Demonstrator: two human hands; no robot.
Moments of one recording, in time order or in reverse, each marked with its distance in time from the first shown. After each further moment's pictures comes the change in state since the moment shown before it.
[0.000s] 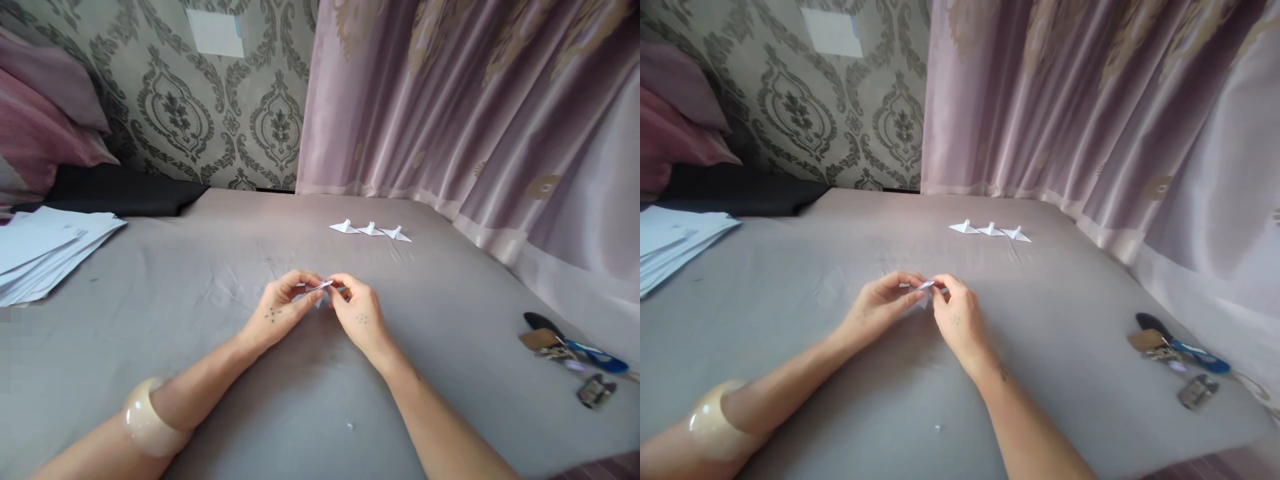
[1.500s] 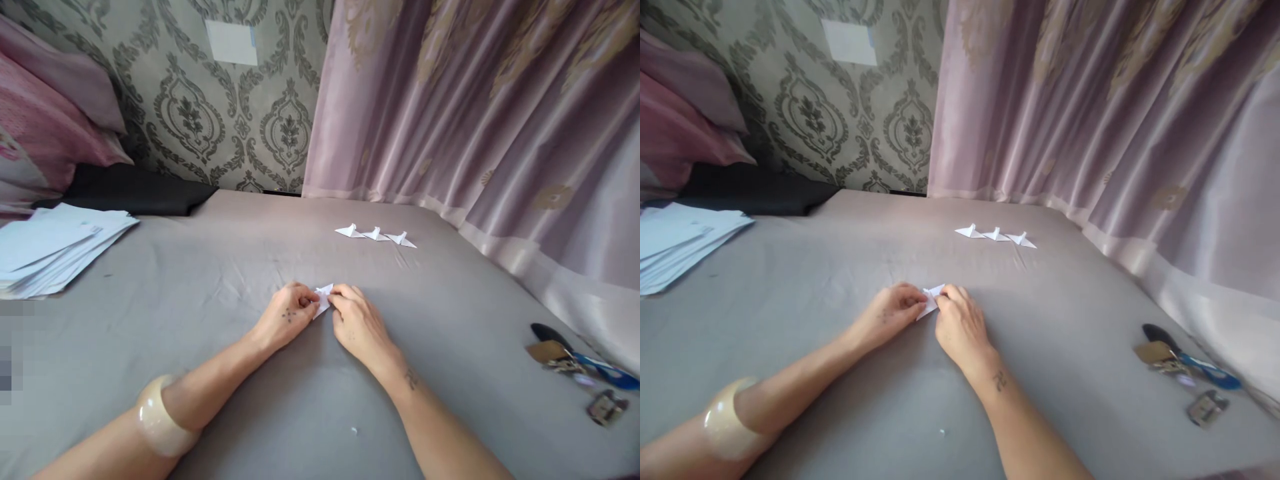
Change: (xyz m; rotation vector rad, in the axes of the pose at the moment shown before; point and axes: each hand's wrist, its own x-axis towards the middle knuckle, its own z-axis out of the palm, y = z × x) left_hand 0.002 -0.013 -0.004 0.492 -0.013 -0.240; right_hand -0.009 0.003 -0.004 -0.691 -0.205 -0.291
